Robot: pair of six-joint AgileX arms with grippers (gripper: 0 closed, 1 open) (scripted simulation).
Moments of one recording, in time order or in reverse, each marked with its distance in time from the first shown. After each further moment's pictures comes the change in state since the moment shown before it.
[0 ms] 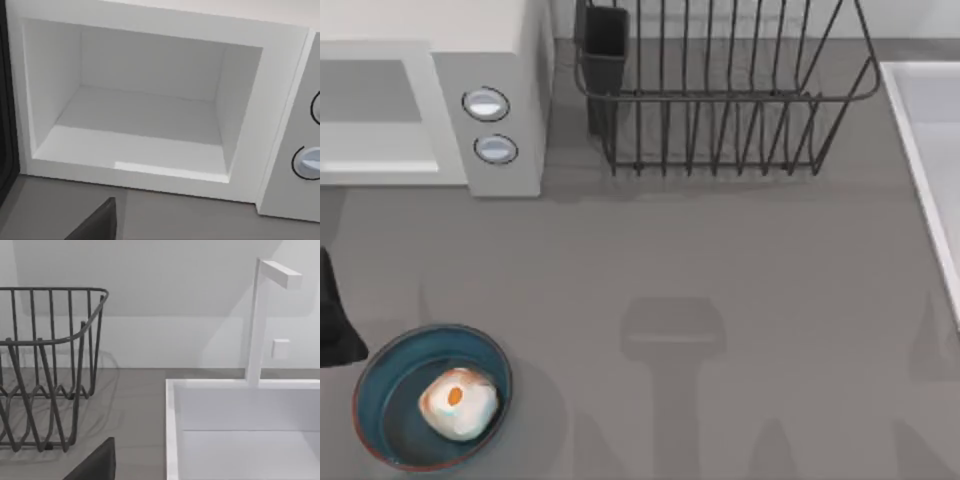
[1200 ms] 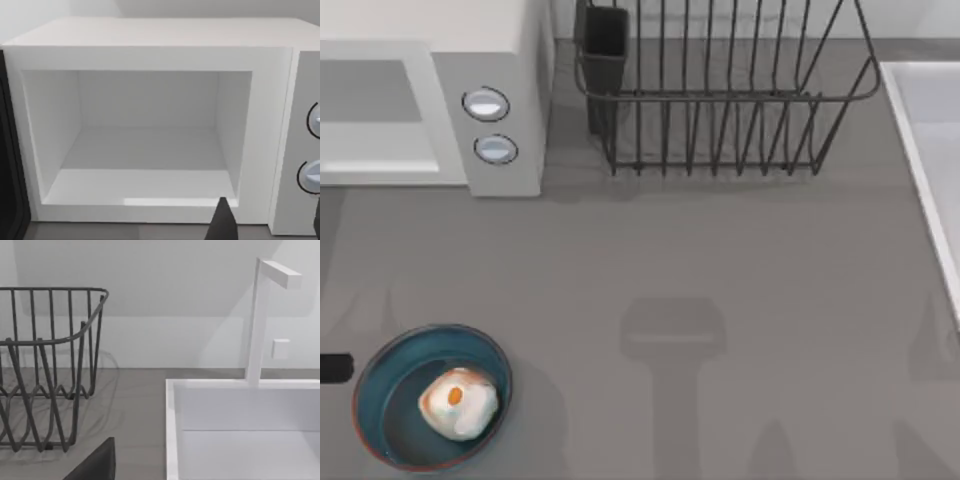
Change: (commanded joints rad) left arm 0.086 -0.123 -0.052 0.021 0.117 0.121; right arm 0.000 0.000 0.000 0.000 0.000 0.000
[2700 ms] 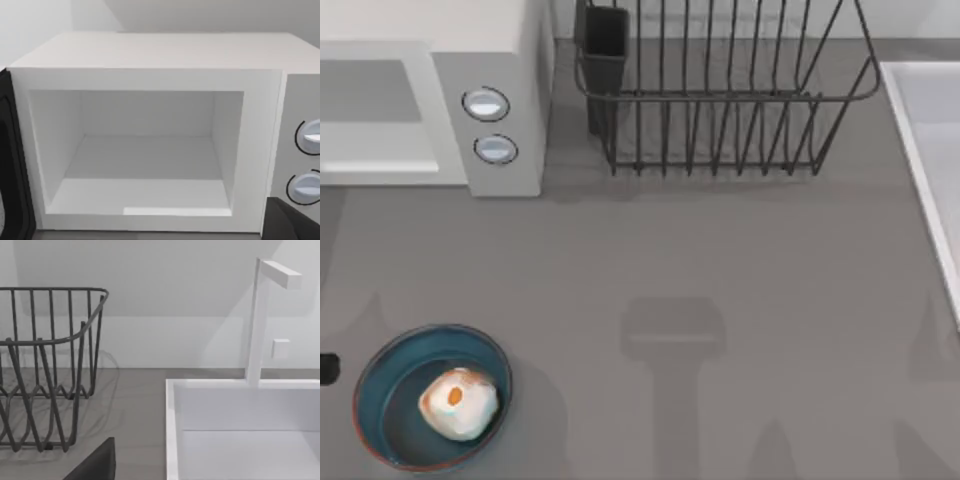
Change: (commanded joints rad) left arm -0.053 -0.054 0.120 -0.178 -0.054 -0.001; right arm 0.000 0.000 0.000 0.000 0.000 0.000
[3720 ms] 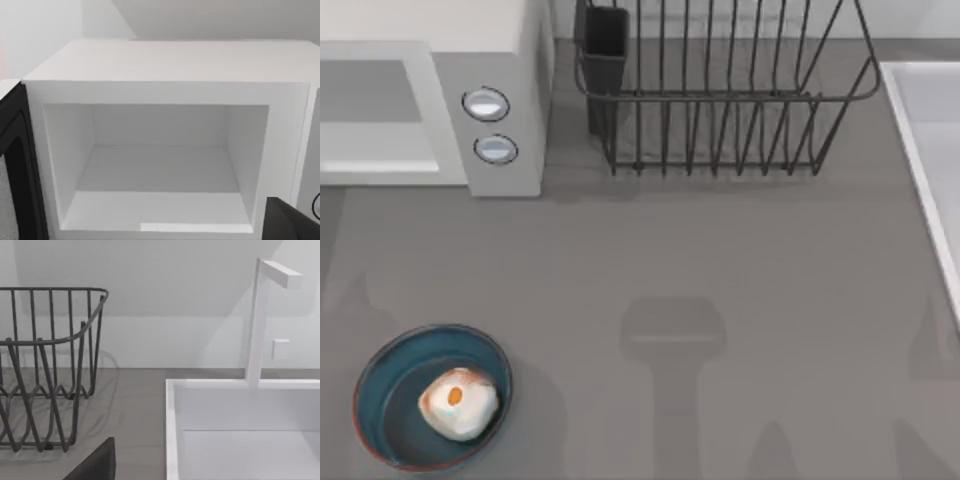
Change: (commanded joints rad) left arm 0.251 0.237 0.008 0.232 0.251 0.006; right arm 0.000 0.000 0.000 0.000 0.000 0.000
